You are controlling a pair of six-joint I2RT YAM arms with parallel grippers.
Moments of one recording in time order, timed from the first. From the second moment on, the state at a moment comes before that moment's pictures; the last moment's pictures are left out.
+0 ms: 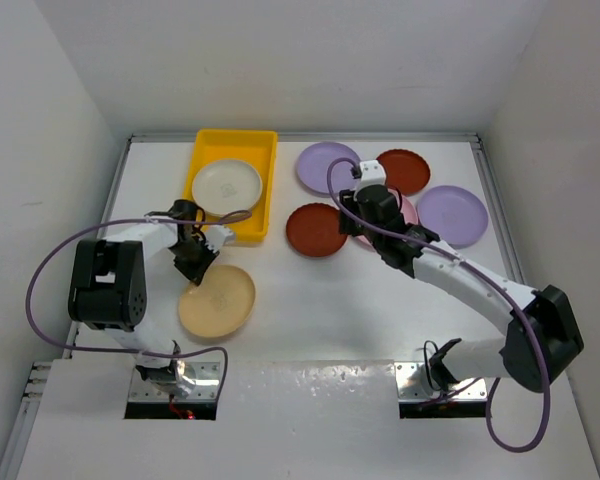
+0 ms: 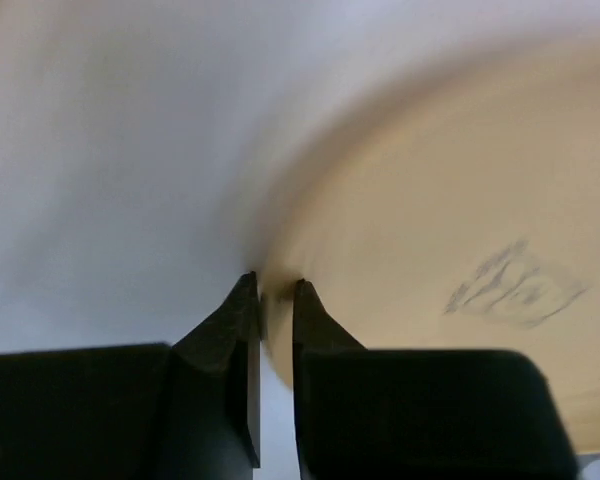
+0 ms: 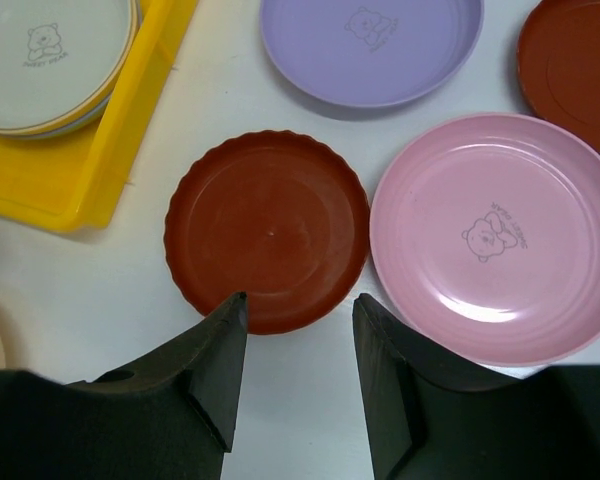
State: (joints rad) left arm -0.04 1.63 0.90 -0.70 0.14 0.67; right arm 0.63 1.33 0.89 -0.07 0.32 0.26
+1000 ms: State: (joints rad) left arm 0.11 1.97 1.87 -0.83 0.54 0.34; right arm 0.13 1.54 0.85 -0.28 0.31 0.71
